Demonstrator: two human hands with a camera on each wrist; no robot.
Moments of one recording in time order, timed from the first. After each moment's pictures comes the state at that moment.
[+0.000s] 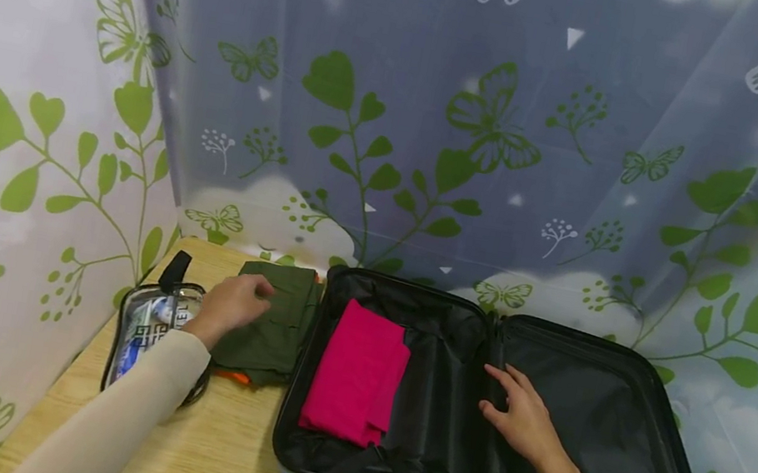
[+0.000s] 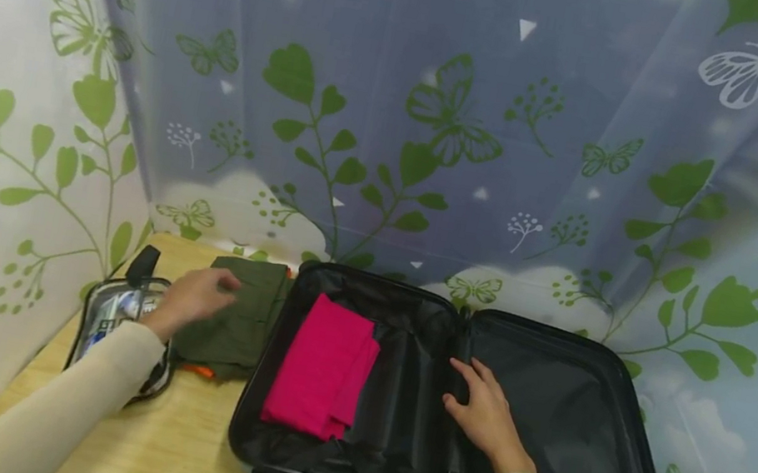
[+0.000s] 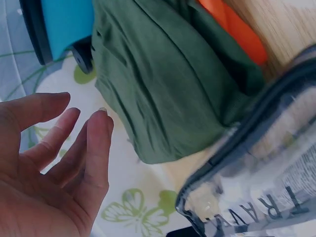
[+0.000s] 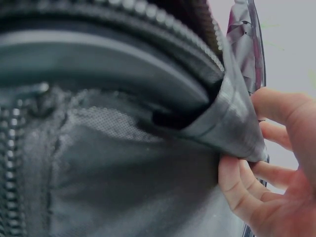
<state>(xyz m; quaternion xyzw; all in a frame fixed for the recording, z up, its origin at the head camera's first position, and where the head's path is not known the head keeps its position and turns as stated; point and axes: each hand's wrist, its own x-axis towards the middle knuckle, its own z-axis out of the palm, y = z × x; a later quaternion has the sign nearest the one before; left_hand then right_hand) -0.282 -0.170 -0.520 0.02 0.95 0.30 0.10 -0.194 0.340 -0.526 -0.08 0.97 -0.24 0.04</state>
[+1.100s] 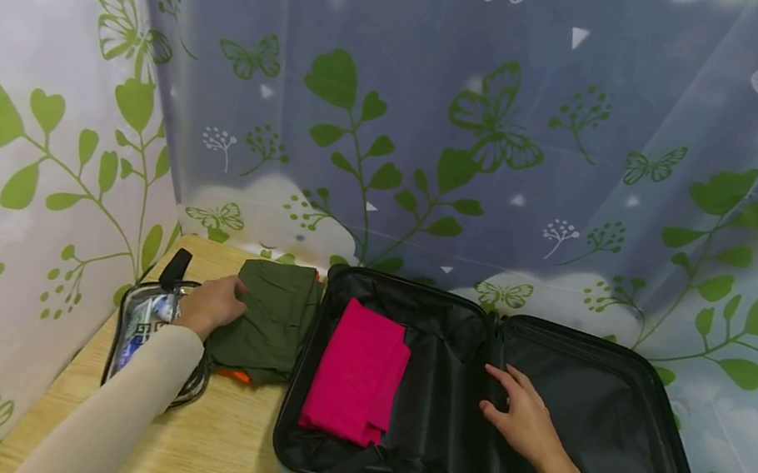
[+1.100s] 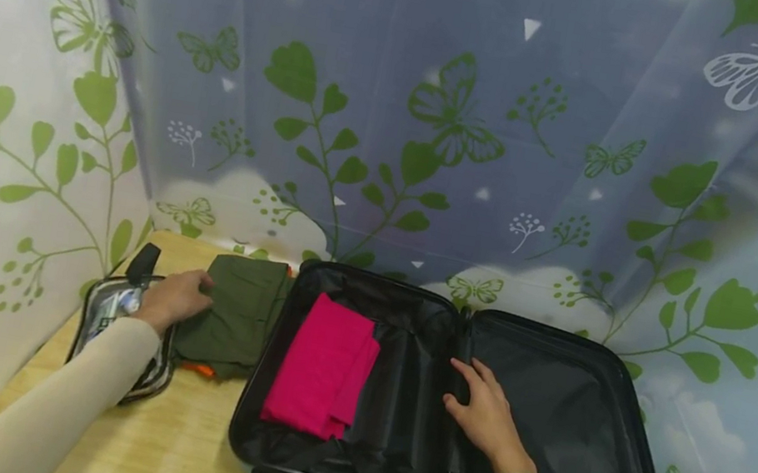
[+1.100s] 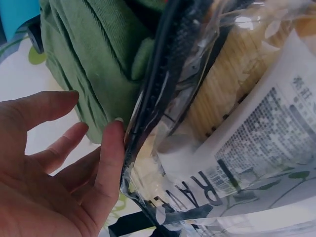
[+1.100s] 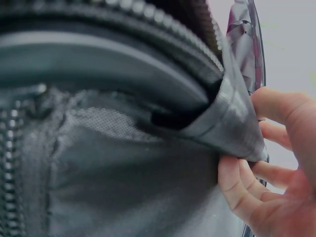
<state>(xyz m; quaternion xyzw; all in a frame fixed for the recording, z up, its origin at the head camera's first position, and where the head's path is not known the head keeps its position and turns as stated) -0.290 -0.201 -0.544 -0.06 0.96 0.26 0.13 -0.194 0.340 -0.527 -0.08 0.97 -0.24 0.04</state>
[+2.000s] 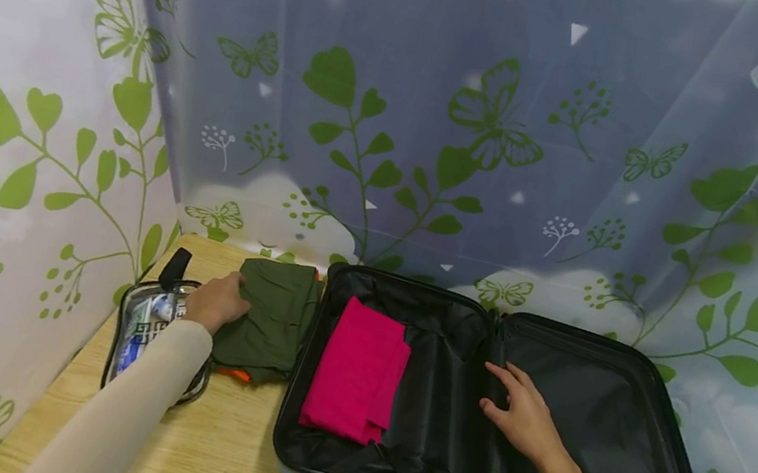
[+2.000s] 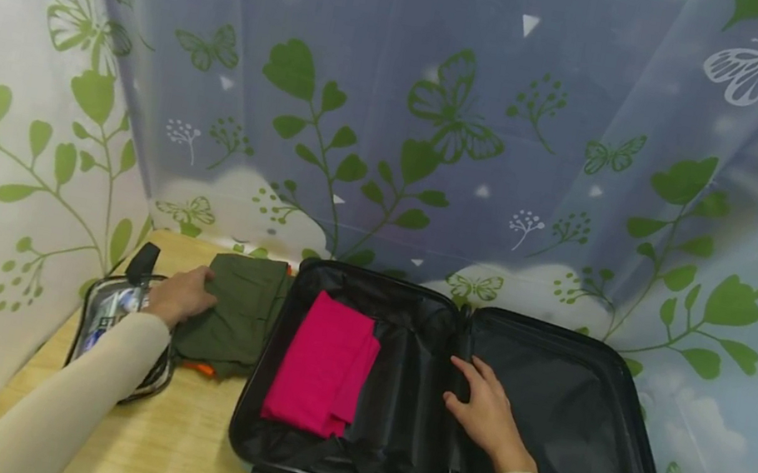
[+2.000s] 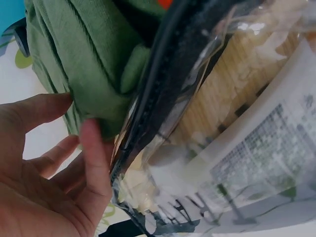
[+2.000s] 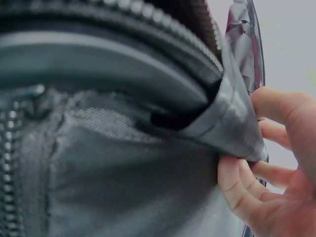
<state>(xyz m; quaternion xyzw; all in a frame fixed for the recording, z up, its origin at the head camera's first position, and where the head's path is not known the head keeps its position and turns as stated) -0.300 -0.194 -0.554 -0.08 0.96 0.24 0.13 -0.194 0.339 -0.526 -0.08 0.97 -0.24 0.04</state>
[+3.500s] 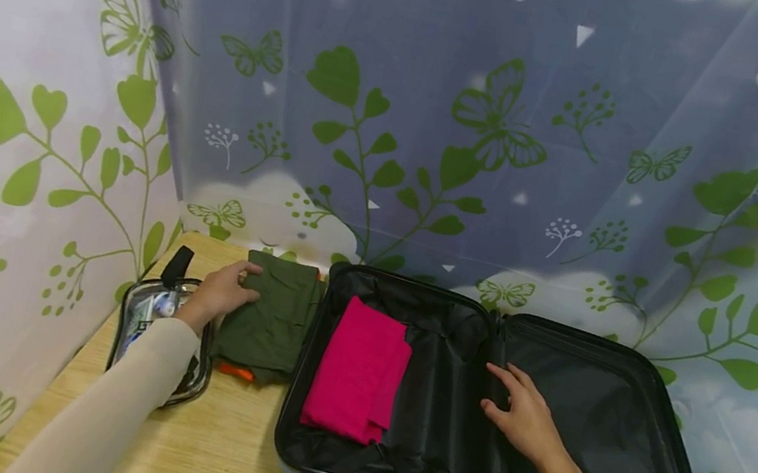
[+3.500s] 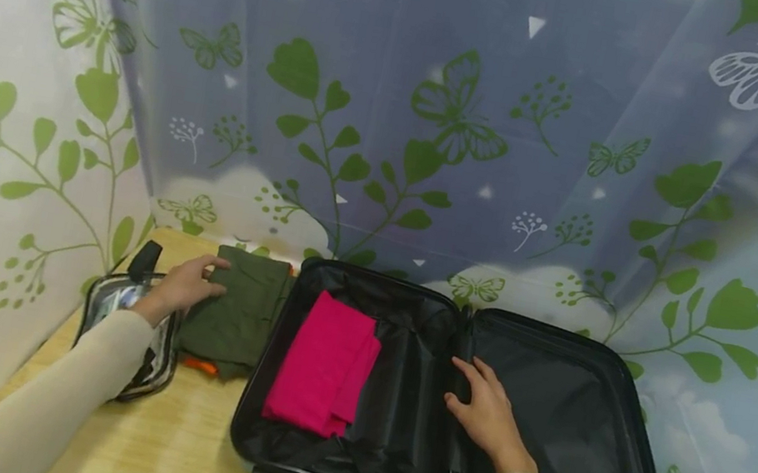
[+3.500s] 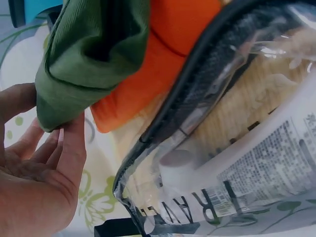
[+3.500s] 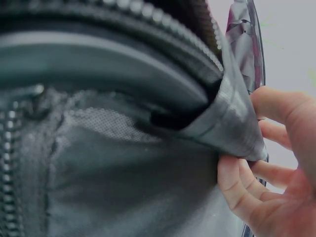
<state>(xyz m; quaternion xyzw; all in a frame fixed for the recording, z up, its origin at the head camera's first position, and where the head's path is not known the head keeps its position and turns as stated) -0.300 -0.205 -0.542 -0.01 0.91 0.40 0.12 -0.194 0.339 -0.525 -0.08 0.97 -0.24 0.04</state>
